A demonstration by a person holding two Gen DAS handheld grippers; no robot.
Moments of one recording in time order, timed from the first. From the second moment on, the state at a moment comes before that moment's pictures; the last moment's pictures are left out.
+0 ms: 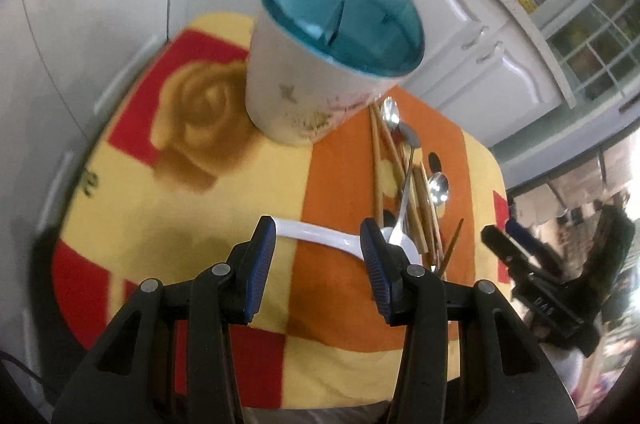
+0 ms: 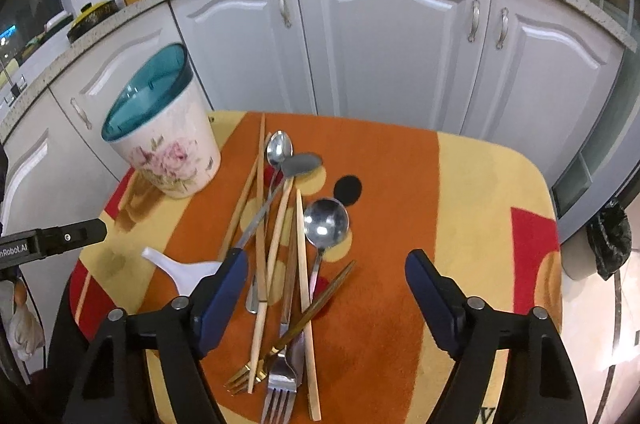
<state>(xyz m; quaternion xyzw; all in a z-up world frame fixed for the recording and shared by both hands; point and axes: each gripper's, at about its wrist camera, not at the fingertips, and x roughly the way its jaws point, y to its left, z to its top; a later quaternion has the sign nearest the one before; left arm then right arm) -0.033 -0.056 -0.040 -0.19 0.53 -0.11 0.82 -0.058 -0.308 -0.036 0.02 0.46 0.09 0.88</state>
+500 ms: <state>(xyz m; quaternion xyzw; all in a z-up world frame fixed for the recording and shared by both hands) -0.020 -0.065 -0.077 -0.28 0.58 -0.09 0.76 -0.044 -0.325 -0.062 0.05 0.48 0.10 0.87</state>
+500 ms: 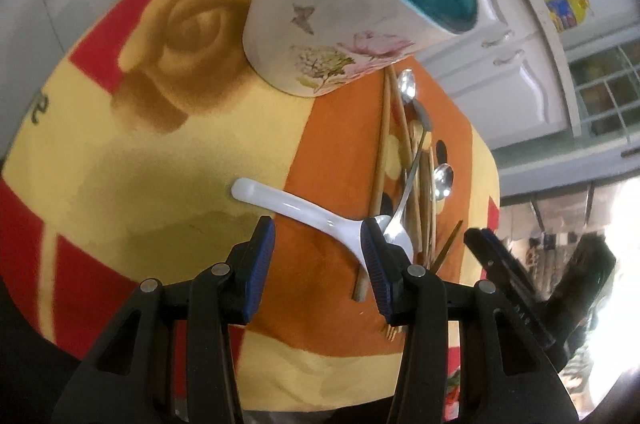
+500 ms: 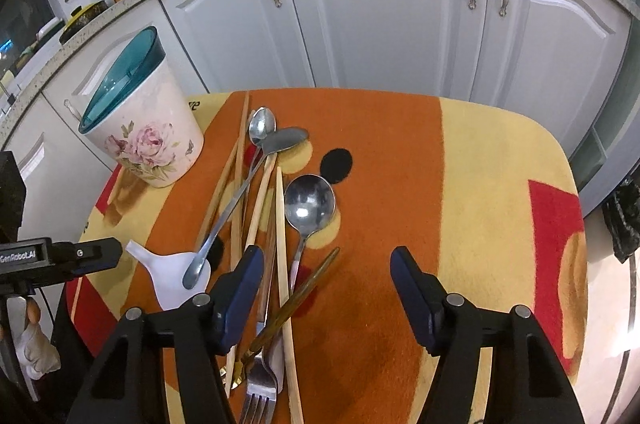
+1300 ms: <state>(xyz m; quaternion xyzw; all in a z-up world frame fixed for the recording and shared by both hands) 0.021 -0.068 -0.097 -0.29 0.59 -0.06 0.75 -0.038 -0.347 -0.089 0.20 0.49 0.16 0.83</state>
